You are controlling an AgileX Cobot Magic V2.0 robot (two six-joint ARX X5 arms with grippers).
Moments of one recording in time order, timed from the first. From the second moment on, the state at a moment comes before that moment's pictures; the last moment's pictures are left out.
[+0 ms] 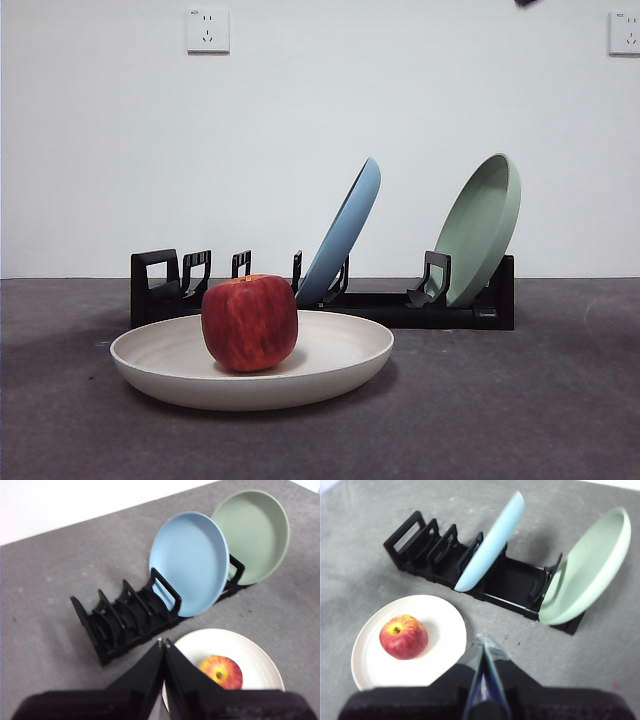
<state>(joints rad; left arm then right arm) -0.31 0.91 1.04 -0.61 0.18 0.08 0.51 0.95 1.02 -0.63 -0.03 0.07</state>
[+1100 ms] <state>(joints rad) -0.31 0.44 0.46 -0.43 0.16 -0.23 0.58 0.57 0.43 -0.31 0.04 0.26</state>
